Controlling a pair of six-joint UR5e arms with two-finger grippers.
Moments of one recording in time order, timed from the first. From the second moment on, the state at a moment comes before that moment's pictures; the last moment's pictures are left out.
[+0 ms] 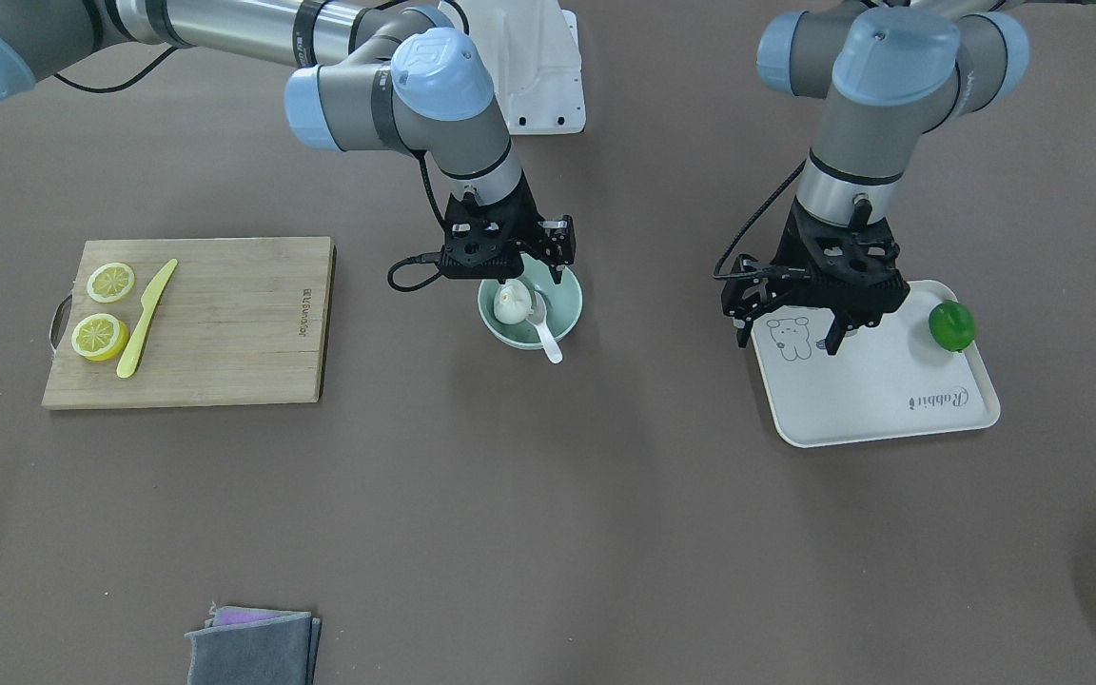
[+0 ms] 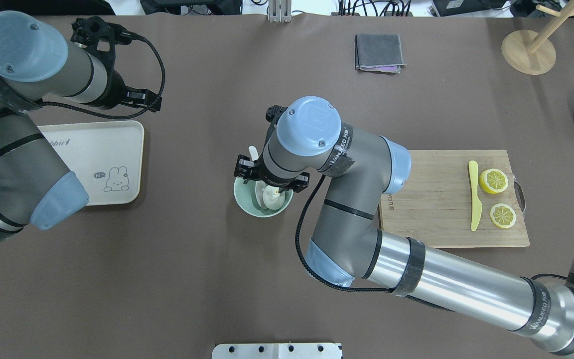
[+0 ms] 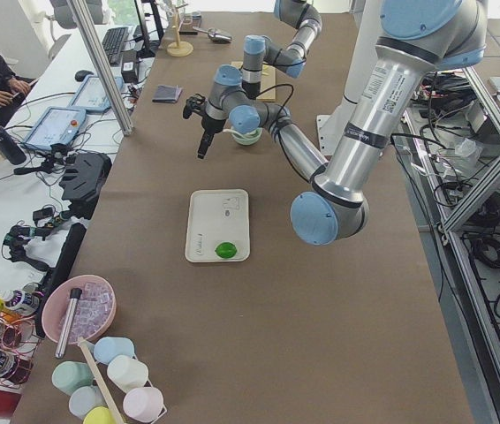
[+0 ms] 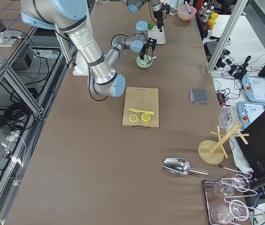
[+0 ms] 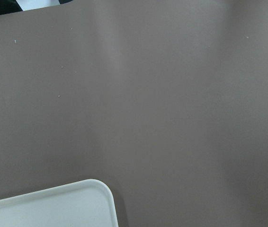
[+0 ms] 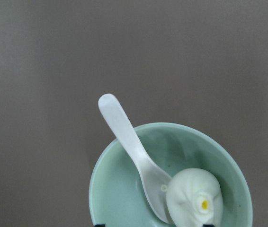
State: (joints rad) left arm -0.83 -2.02 -1.84 -1.69 -1.81 -0.85; right arm 0.50 -0.77 1.54 -1.35 1.91 1.49
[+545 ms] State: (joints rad) left arm -0.85 -1.99 -1.84 -1.69 -1.81 -0.84; right arm 0.67 -0.88 1.79 -1.72 2.04 1.16
